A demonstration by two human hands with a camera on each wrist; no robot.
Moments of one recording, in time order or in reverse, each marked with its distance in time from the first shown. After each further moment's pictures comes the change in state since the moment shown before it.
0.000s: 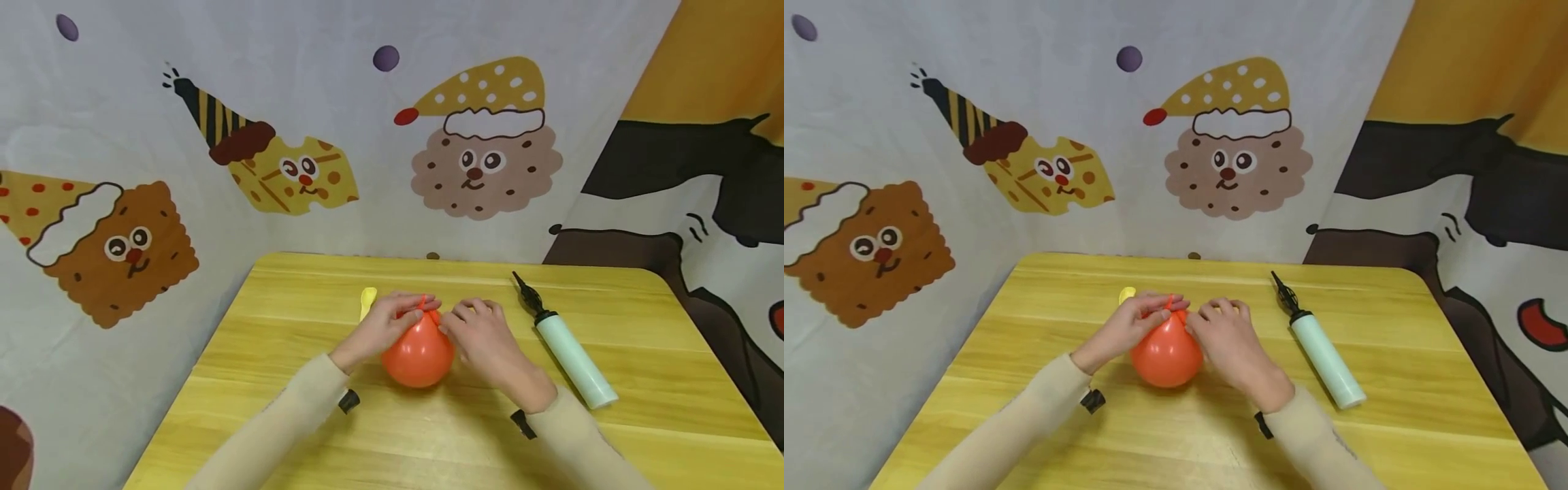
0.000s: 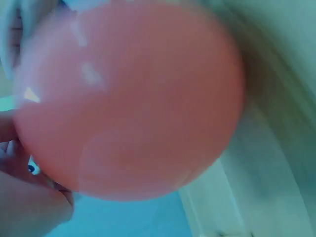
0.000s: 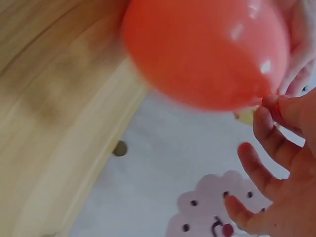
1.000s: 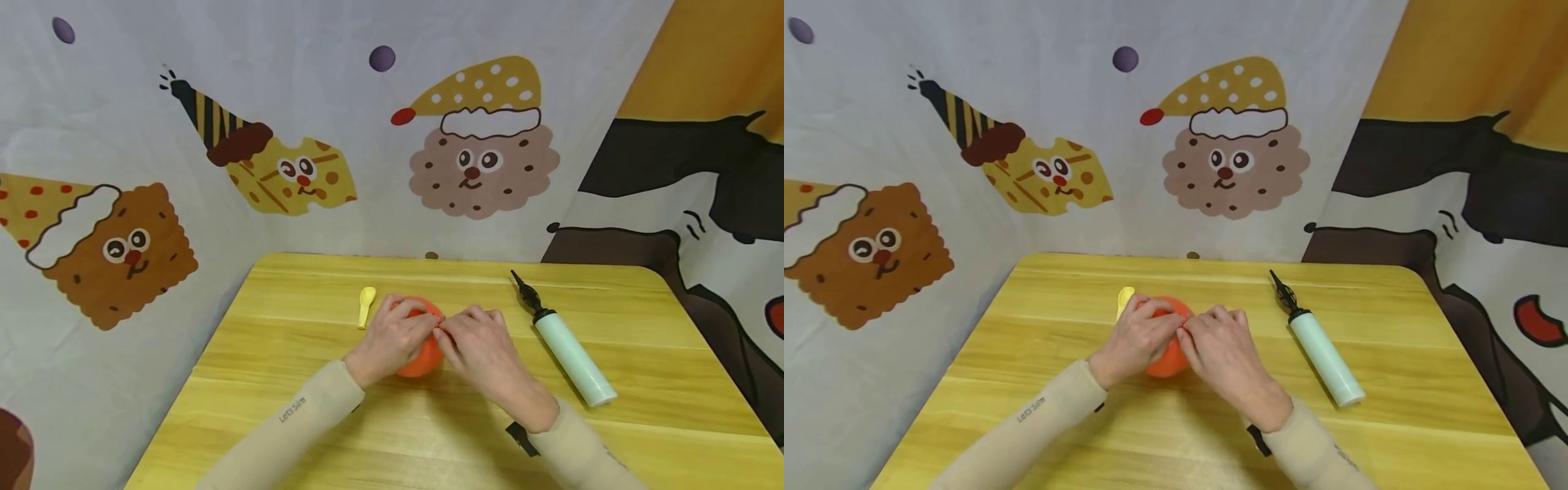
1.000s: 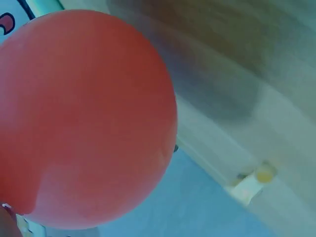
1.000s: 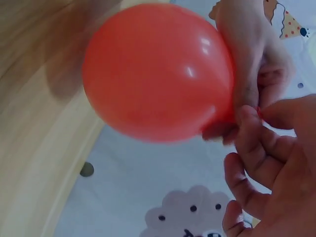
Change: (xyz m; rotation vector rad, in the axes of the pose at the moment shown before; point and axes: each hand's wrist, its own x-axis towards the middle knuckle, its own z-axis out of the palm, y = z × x) left_hand 0.003 -0.015 0.027 1.022 0.399 0.824; right_hand -0.004 -0.026 -0.021 0.049 0.103 0.099
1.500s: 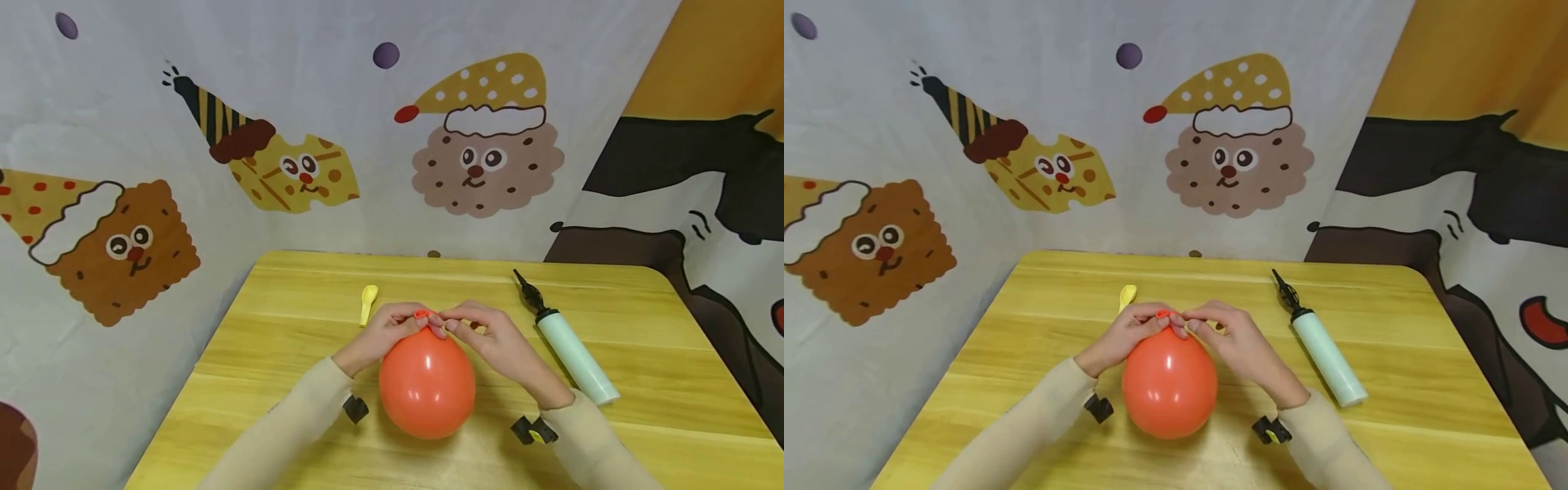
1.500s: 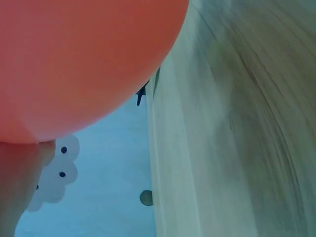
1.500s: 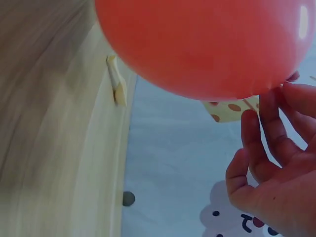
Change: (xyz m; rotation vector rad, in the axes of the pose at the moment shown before) left_hand 0.001 -0.006 -0.020 -1.440 -0.244 -0.727; right_hand 0.003 0.030 -0.004 0.680 -0.187 0.195
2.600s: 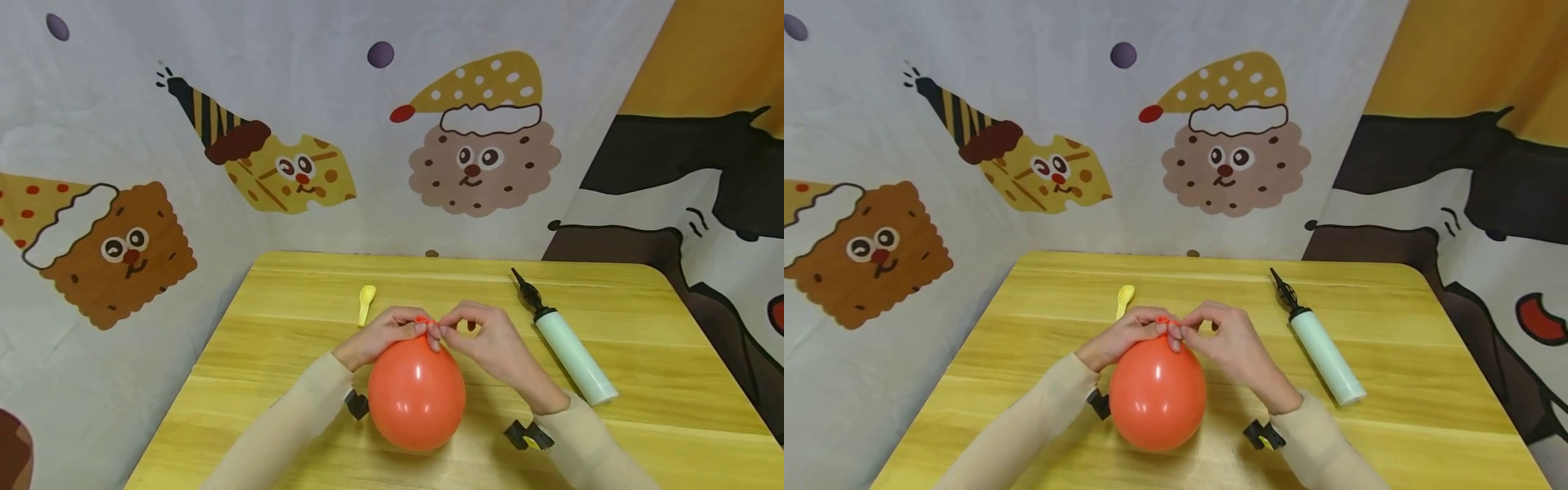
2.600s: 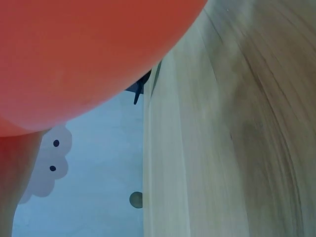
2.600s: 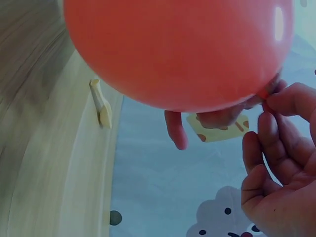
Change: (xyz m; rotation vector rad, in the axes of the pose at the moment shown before) left_hand 0.003 -0.007 -0.007 -0.159 -0.176 -0.066; right_hand 0.000 -0.022 0.004 -0.018 0.075 0.092
